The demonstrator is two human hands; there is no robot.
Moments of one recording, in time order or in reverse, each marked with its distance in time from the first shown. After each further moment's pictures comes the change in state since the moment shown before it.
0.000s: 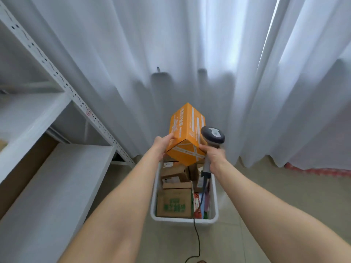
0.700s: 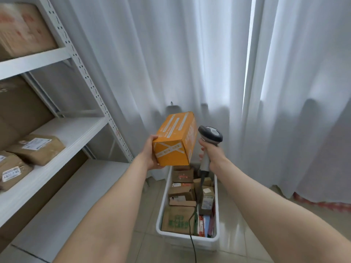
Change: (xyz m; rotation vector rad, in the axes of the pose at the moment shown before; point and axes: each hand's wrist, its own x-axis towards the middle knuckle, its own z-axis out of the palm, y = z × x) left_hand -0.183 0.017 -0.045 -0.346 -0.132 0.031; right_hand -0.136 -0.067 -0.045 0.101 -0.277 -0.167
